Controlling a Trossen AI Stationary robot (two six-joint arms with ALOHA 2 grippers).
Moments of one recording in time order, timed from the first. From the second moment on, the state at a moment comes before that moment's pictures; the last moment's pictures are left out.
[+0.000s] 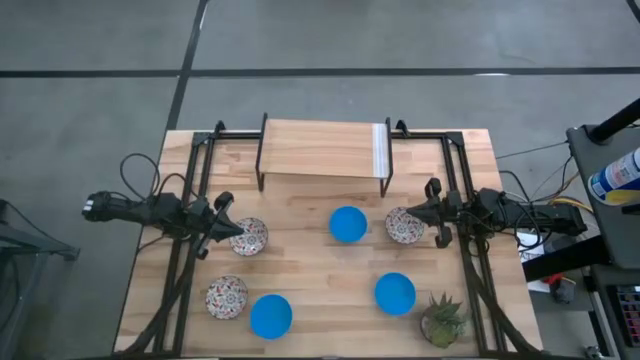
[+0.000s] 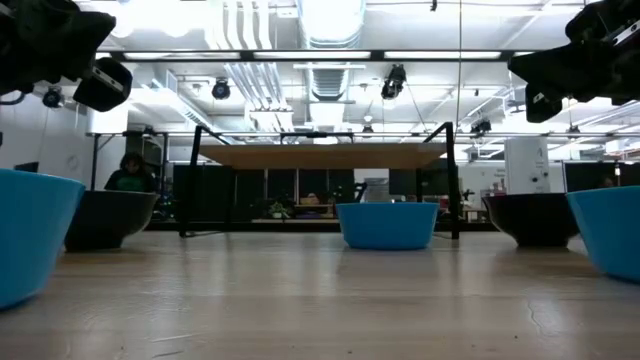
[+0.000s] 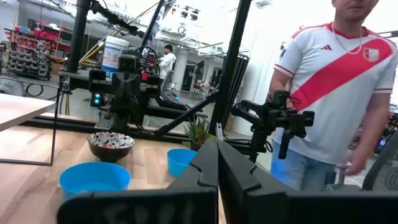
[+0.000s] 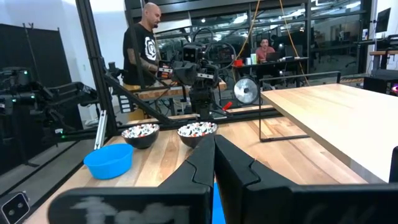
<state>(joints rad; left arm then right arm) -0.19 0.04 0.01 0.18 0.09 -0.25 0.01 0.03 0.01 0.13 -0.01 0.16</state>
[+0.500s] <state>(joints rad) -0.19 0.04 0.01 0.18 0.09 -0.25 0.01 0.03 0.01 0.14 0.00 0.30</state>
